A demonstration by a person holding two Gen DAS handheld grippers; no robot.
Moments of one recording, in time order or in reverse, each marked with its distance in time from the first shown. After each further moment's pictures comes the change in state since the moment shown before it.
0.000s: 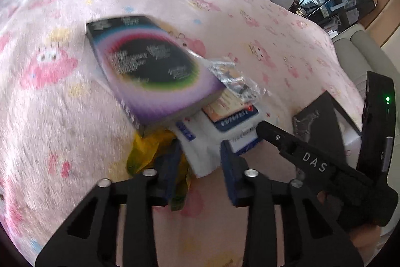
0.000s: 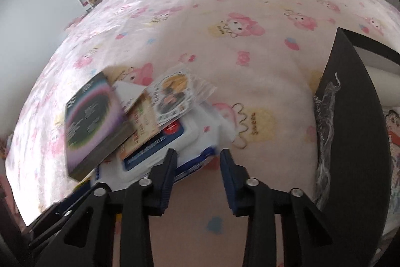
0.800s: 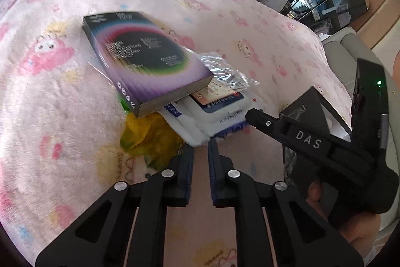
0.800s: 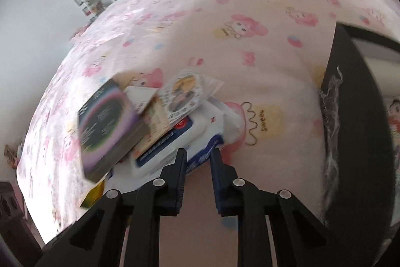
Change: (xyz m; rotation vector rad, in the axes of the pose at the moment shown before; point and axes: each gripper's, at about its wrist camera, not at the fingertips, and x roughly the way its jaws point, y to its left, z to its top) left arm -0.017 -0.009 -0.017 0.014 -0.043 -0.028; right arm -0.012 0.011 -0.006 0.014 -0.032 0.045
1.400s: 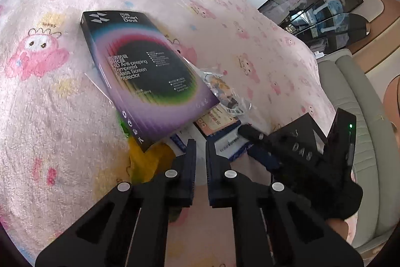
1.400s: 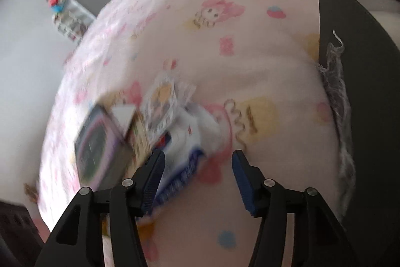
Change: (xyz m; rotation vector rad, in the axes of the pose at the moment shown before) left arm 0.024 0.023 0.030 -0.109 0.011 -0.094; right arm 0.036 -0.044 0.016 0.261 0.018 0.068
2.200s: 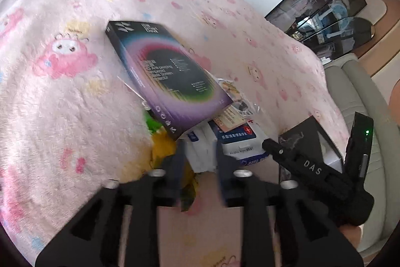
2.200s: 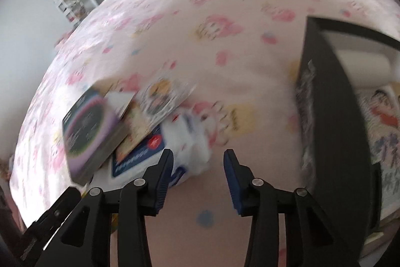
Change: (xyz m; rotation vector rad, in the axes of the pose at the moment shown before) left arm -0.017 0.012 -0.004 -0.013 -0.036 0.051; right arm -0.035 0.020 -0.017 -0.169 -0.056 -0.168
